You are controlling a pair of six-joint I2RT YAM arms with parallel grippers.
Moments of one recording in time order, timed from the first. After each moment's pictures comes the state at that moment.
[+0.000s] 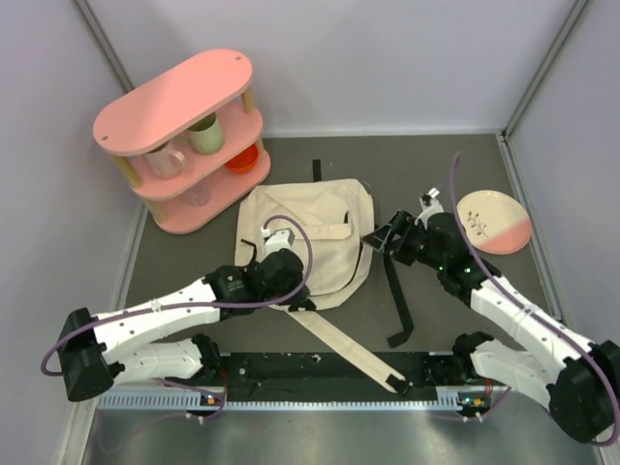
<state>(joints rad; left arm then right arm) -1.04 1.06 0.79 -0.58 -0.26 -1.02 0.49 1.00 0.60 -0.05 -0.18 0.87</state>
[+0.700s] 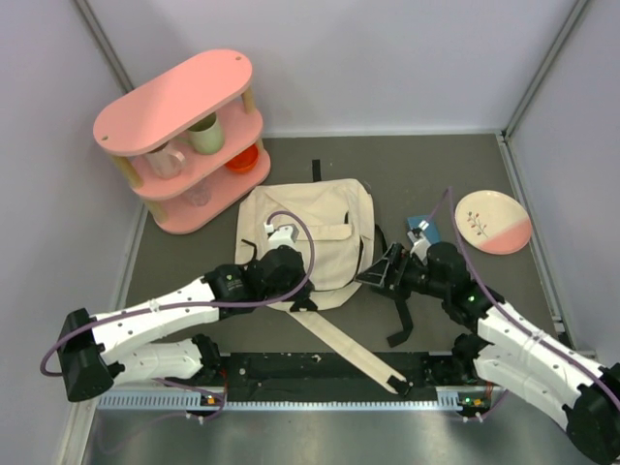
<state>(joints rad) -1.05 1.07 0.81 -0.53 -0.25 -0.96 0.55 0.80 0.41 -0.09 -0.43 1.03</state>
